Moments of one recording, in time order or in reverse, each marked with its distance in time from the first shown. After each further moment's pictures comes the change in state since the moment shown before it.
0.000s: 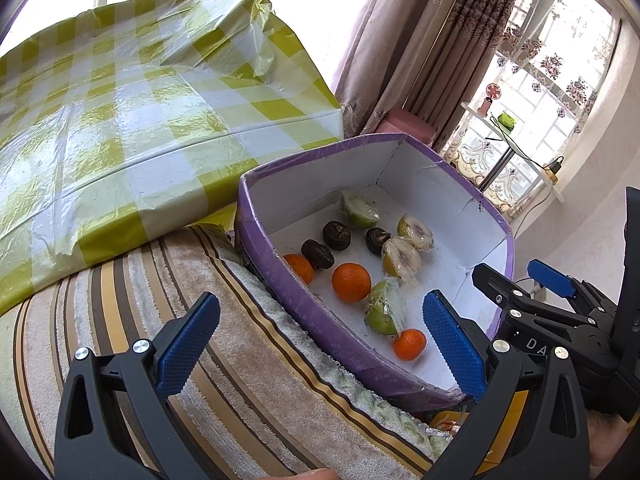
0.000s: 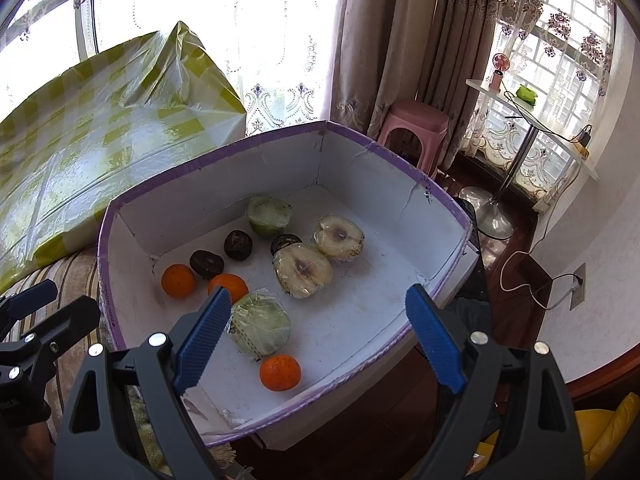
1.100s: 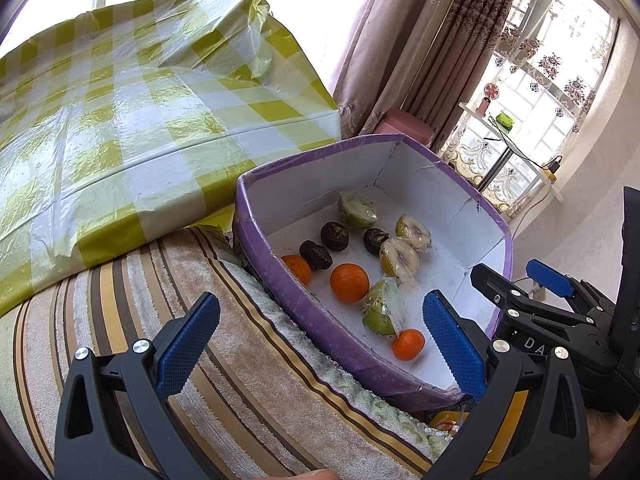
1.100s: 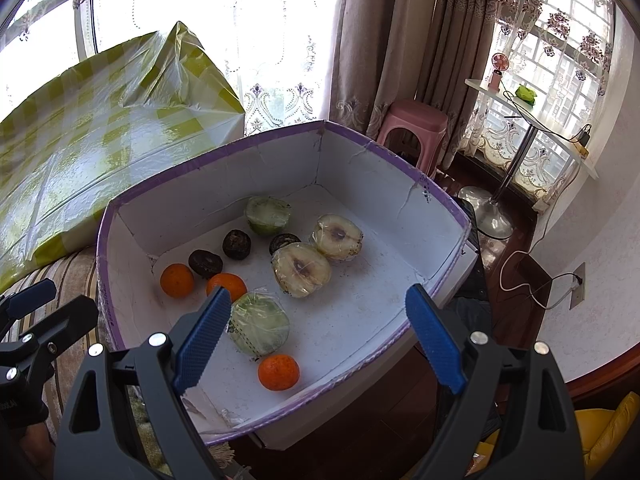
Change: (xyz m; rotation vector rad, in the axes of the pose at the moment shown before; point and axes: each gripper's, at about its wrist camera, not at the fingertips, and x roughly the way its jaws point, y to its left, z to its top) left arm -0.001 -0.002 -0.002 0.003 -0.003 -0.002; right arm 0.000 -0.001 0.000 0.000 -0.001 0.000
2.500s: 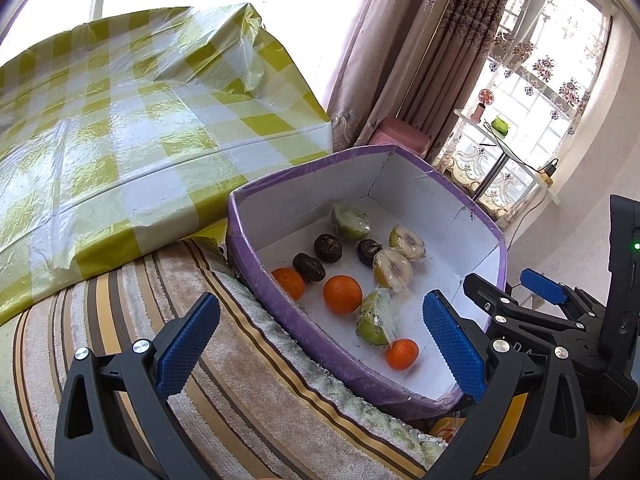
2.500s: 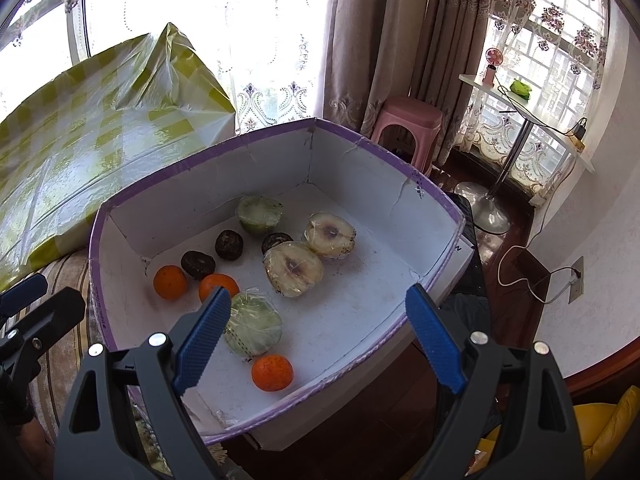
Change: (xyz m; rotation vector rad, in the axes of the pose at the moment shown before) left arm -0.004 -0.011 0.005 0.009 -0.036 -0.006; right arm 0.001 -0.010 -0.001 0.025 0.005 -0.013
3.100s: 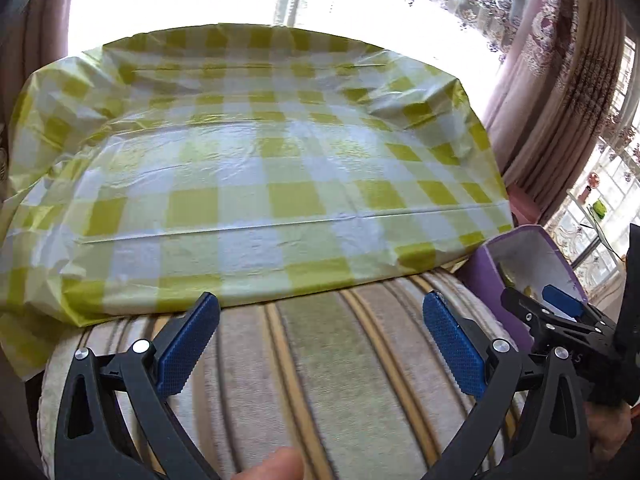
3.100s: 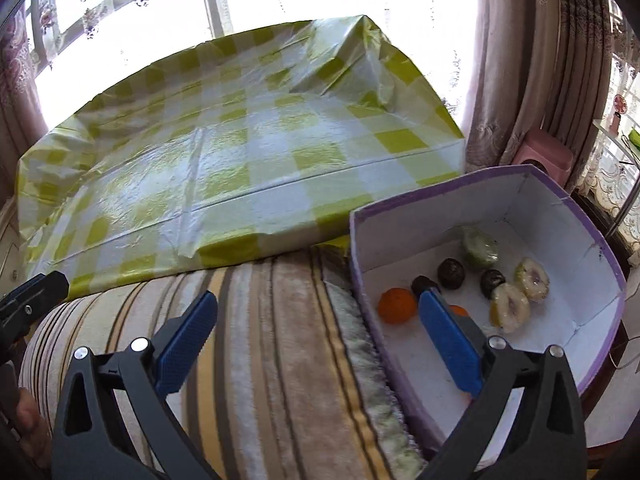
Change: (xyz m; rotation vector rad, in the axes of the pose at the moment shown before) left arm -0.150 0.187 -0.035 -0.288 -0.117 0.401; right arm -0.027 0.193 0.011 -0.225 -0.001 0.432
